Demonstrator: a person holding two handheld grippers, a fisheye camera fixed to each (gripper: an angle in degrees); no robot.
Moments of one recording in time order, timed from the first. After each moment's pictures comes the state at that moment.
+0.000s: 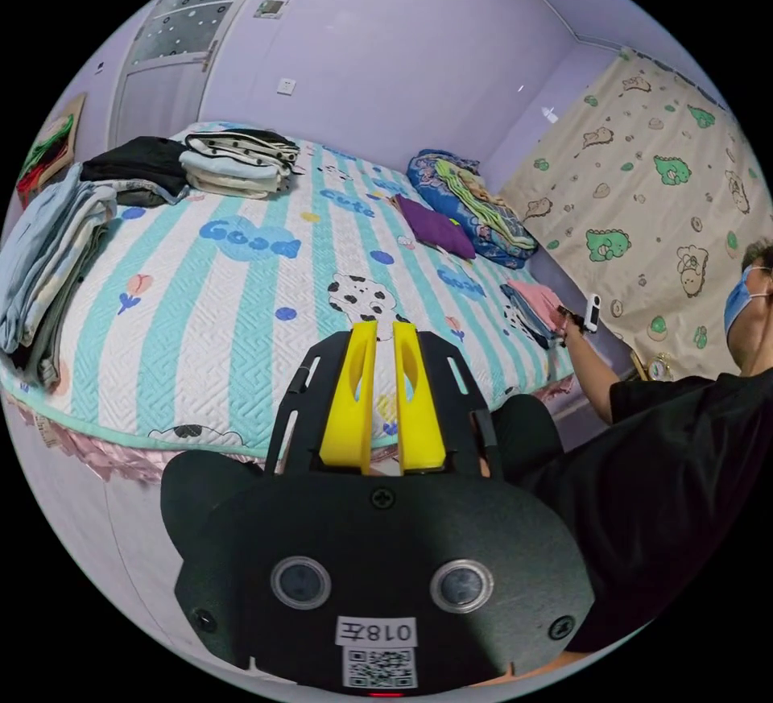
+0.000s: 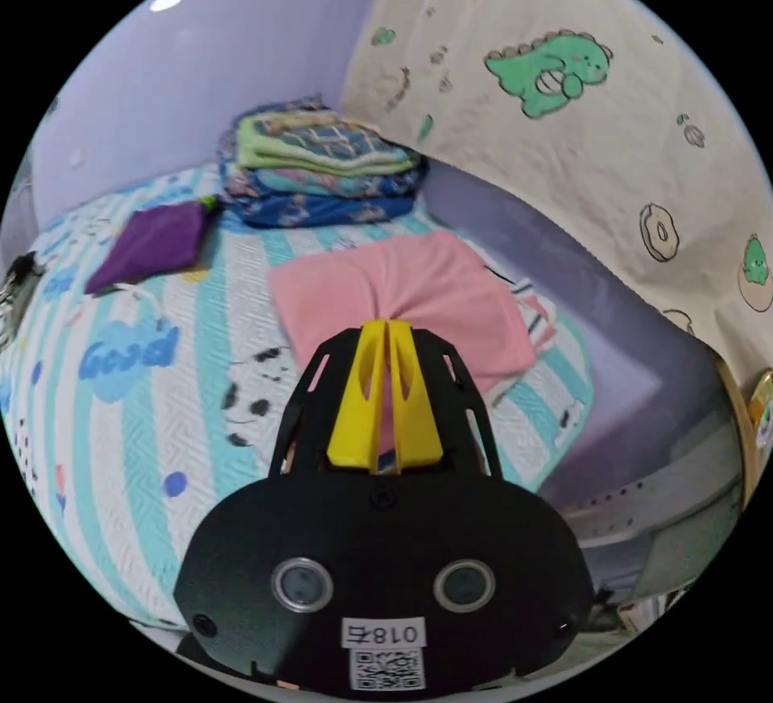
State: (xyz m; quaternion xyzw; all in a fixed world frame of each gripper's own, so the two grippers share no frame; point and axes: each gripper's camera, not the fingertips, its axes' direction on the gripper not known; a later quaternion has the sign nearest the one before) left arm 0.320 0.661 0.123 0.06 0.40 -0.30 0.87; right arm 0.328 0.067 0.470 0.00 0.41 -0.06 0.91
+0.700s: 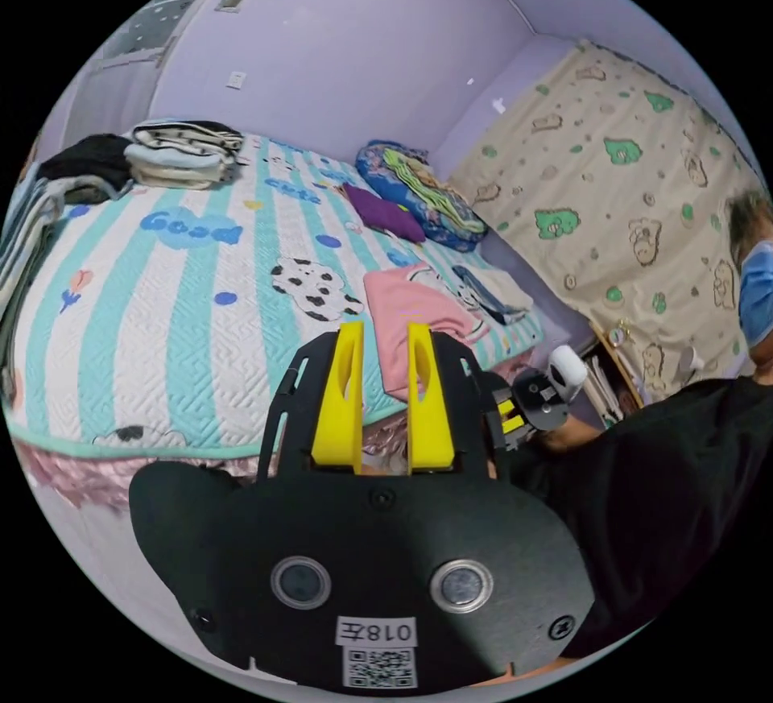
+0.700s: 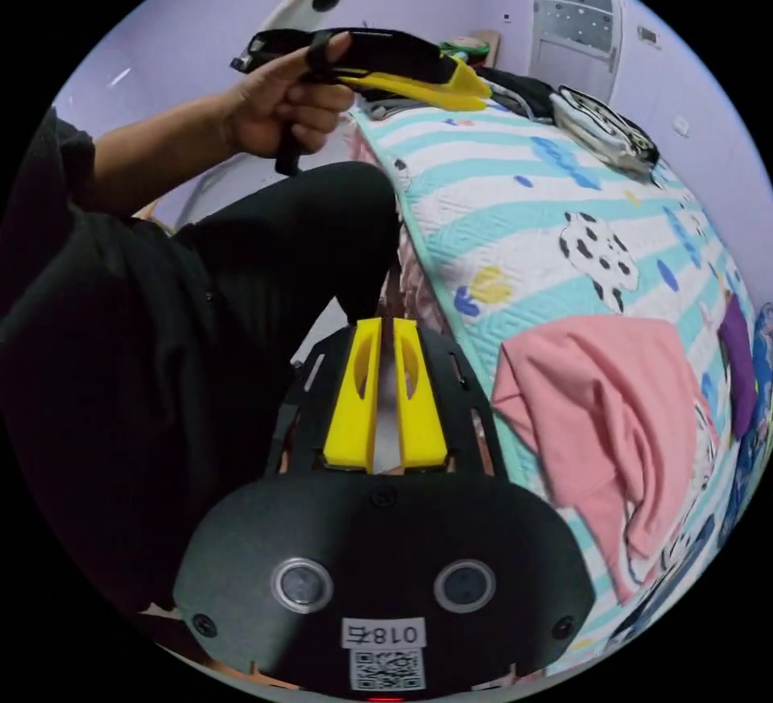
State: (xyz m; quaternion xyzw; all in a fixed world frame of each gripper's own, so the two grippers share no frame) left arm 0.406 0.598 0.081 0.09 0.47 -0.25 0.84; right arm -0.008 0.372 0.458 -0.34 -0.18 -0.48 0.78
